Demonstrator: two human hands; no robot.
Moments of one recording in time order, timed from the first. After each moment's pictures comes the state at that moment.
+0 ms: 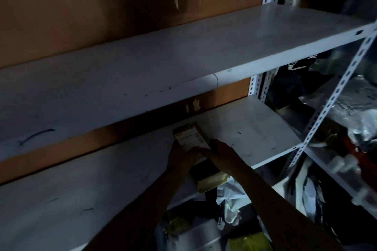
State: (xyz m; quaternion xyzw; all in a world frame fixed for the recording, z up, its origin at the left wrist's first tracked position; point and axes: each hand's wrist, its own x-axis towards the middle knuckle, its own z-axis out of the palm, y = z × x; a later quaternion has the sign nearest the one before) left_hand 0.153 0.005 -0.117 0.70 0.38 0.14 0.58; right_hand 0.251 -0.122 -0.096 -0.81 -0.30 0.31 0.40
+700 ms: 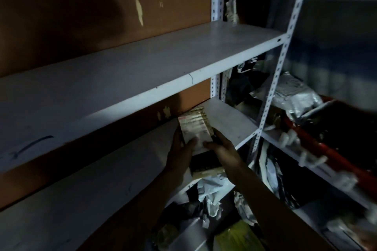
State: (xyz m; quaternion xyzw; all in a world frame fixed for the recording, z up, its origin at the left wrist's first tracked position) left_hand 0.161 -0.042 -0.090 0.65 0.20 0.17 0.72; right_hand 0.206 -0.178 -0.069 -0.65 -0.09 0.22 0.72
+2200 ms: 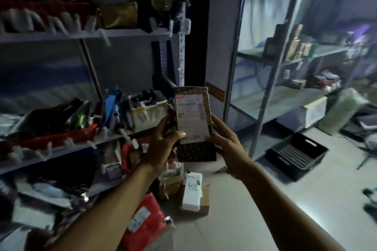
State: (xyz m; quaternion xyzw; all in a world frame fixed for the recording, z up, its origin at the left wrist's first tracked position) left_hand -0.217 -0.451 0.009 0.52 -0.40 -0.33 0.68; right_hand -0.394 -0.543 0.012 -0.64 0.22 -0.35 0.65
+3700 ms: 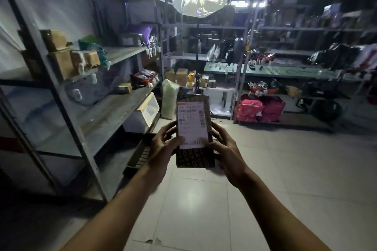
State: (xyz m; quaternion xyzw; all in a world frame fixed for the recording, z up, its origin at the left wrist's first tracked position) left_hand -0.778 -0.883 -0.009 0.29 -0.56 -0.61 0.47; right_hand -0.955 -0.807 -0.008 -0.46 0.50 -0.60 0.43
